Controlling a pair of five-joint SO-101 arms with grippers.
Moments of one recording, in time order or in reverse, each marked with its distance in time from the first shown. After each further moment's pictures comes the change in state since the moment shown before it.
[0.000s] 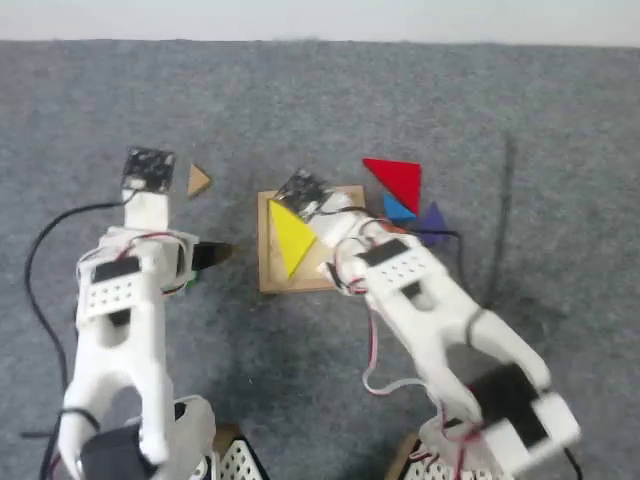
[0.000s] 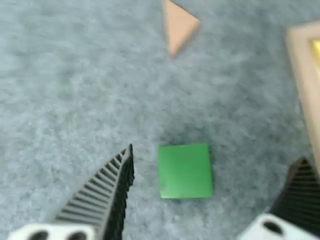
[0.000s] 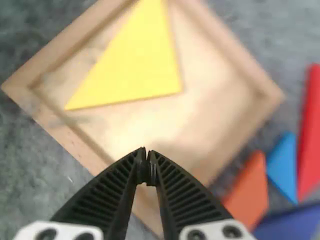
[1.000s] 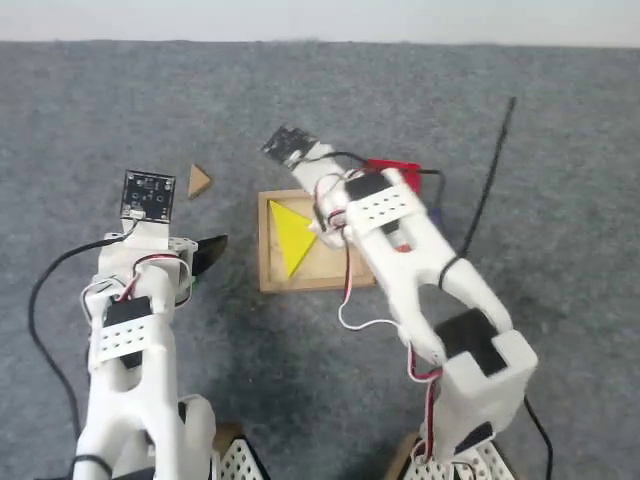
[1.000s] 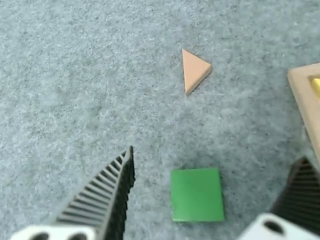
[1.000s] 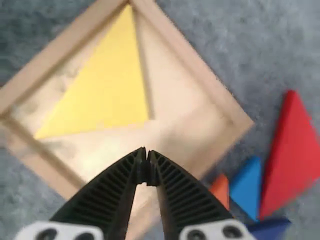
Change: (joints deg) left arm 0.2 -11.2 12.6 -14.2 0.0; right arm 3.0 17.2 -30.4 20.3 2.3
